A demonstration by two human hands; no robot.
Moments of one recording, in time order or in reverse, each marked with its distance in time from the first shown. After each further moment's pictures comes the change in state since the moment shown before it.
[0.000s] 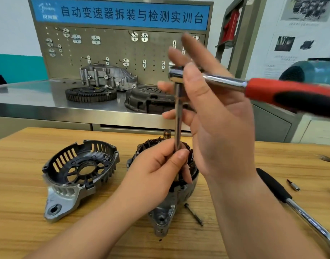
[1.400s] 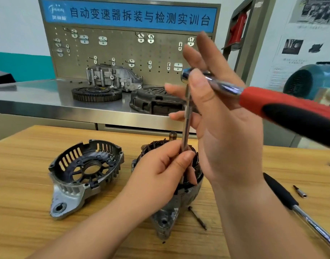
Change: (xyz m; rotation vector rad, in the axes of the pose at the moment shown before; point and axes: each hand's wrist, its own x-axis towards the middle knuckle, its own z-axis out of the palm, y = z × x) left_hand 0.001 0.005 -0.003 0.045 0.021 -0.019; right_hand 0.003 0.001 0.002 -0.071 -0.034 -0.009
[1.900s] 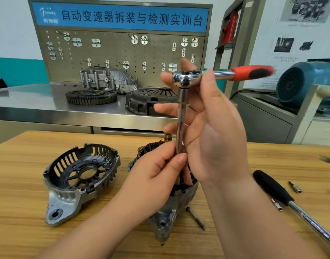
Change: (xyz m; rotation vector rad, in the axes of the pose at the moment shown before) left_hand -0.001 -0.001 -0.001 0.018 0.005 0.040; right_hand -0.003 0.006 0.002 0.307 0.077 0.194
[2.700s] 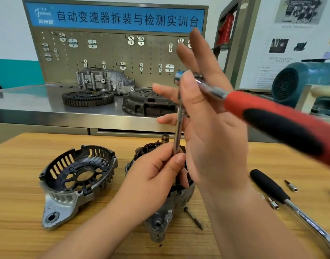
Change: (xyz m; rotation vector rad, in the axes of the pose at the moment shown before) left_hand -0.001 -0.003 0.002 -0.072 -0.008 0.004; right_hand -0.002 -0.002 0.004 -0.254 -0.040 -0.300
